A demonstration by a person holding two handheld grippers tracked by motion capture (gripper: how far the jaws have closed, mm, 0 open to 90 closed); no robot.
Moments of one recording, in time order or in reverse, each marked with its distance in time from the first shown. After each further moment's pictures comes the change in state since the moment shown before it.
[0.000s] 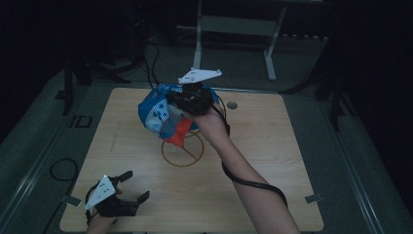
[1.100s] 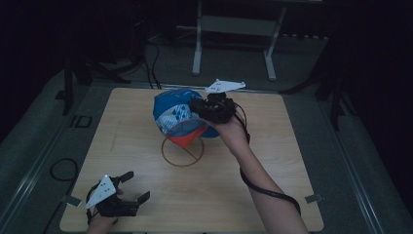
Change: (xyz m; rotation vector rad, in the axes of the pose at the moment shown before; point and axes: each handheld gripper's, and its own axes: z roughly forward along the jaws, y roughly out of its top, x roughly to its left) left arm 0.001 -0.002 0.002 0.009 -0.015 -0.011; right arm -0.037 -0.051 -0.026 0.031 -0.048 0.070
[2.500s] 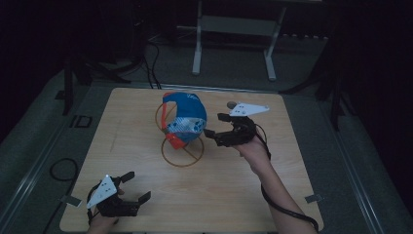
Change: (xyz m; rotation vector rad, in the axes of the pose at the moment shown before) left arm 0.000 -0.001 0.002 0.004 -0.005 -0.007; right arm -0.017 -0.069 -0.039 -0.001 0.074 0.022
